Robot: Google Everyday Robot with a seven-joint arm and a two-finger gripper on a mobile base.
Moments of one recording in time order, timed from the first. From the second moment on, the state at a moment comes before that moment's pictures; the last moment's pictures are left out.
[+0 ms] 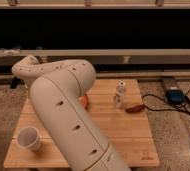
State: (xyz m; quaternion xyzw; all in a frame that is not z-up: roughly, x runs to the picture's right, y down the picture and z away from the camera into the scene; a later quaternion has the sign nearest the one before) arm -0.337 0.054 0.898 -0.21 -0.24 -0.66 0.68
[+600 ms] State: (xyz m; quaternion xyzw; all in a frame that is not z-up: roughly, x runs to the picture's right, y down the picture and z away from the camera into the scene) arm -0.328 0.060 0.934 -0.23 -0.23 -0.66 0.68
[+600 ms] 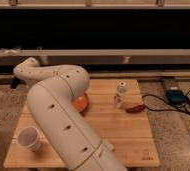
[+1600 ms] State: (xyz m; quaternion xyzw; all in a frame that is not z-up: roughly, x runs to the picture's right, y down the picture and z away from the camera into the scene) arm -0.306 0.073 0.950 -0.25 -0.26 -0.65 0.67
